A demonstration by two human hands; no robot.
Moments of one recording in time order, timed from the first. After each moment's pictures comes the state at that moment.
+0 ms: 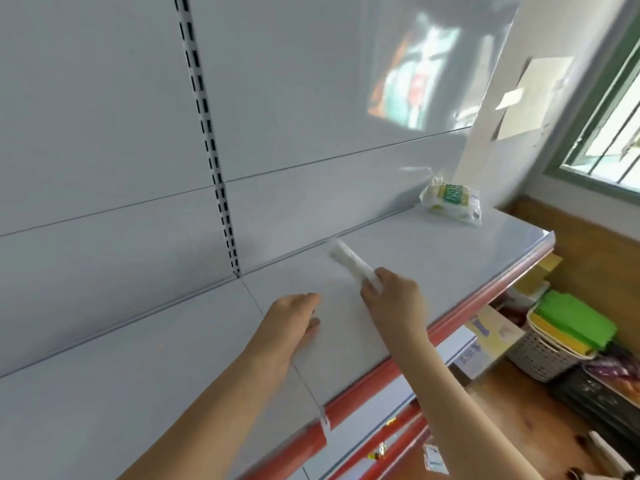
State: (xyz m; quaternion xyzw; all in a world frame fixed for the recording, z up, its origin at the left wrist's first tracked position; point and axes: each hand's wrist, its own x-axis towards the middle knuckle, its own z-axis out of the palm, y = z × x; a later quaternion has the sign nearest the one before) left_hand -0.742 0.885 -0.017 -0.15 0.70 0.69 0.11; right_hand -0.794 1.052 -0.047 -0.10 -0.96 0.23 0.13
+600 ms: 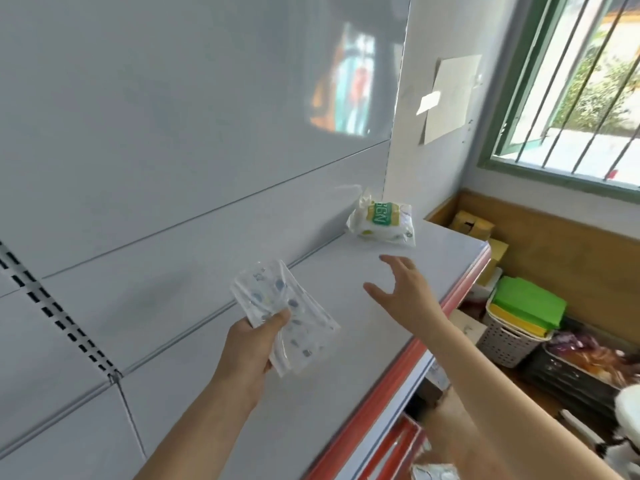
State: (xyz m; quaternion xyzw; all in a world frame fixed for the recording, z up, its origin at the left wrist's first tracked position) left_hand -0.864 0.984 -0.026 -0.17 0.63 0.75 0.09; right_hand -0.907 1.235 -0.046 -0.05 -0.94 0.31 0.11
